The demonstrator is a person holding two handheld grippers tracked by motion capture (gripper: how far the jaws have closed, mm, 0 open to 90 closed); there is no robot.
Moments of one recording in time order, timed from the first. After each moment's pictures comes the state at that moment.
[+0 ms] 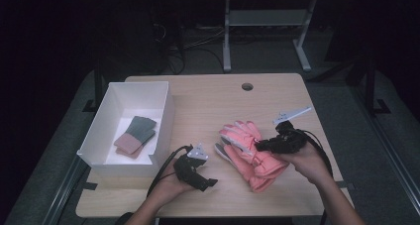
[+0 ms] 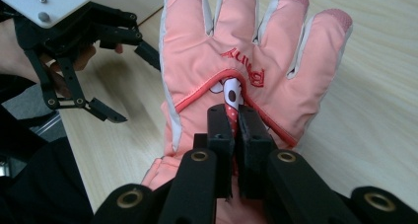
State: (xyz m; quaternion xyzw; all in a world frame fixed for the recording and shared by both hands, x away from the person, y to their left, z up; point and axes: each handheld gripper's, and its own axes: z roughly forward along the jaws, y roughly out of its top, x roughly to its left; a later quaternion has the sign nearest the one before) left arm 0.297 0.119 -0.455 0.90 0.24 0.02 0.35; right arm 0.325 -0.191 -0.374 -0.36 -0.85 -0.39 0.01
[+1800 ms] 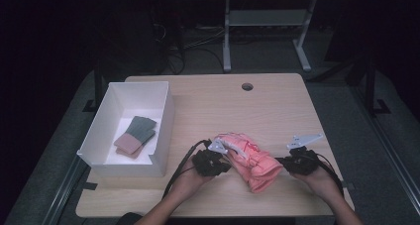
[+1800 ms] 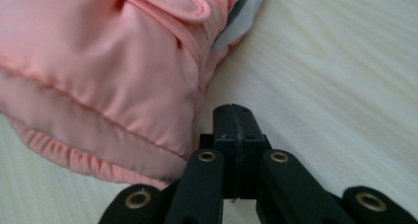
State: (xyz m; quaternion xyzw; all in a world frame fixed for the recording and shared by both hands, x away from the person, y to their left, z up) left arm 0.309 0.063 -0.444 0.91 0.24 0.01 0.35; right arm 0.298 -0.241 -0.447 -0.36 -0.86 -0.36 -0.05
